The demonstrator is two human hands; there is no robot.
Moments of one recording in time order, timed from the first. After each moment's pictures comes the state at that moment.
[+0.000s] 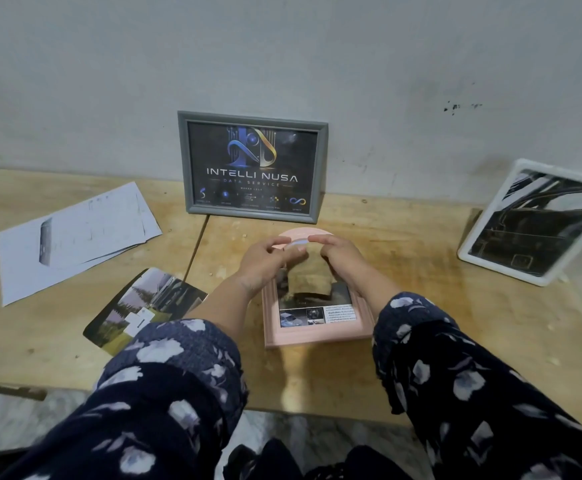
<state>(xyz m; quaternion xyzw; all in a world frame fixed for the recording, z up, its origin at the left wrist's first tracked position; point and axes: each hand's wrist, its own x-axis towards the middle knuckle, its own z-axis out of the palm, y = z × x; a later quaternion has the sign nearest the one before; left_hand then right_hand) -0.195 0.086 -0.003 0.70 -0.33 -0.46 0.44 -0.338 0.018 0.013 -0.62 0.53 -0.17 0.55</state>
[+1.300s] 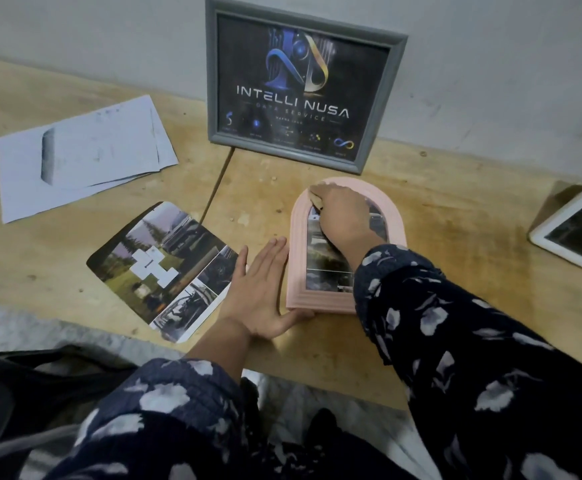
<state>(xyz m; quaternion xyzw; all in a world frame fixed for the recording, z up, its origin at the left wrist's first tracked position) -0.188 0.184 -0.097 0.74 -0.65 -0.10 0.11 -0.269 -0.006 -0.050 -0.90 0.44 -0.03 0.07</state>
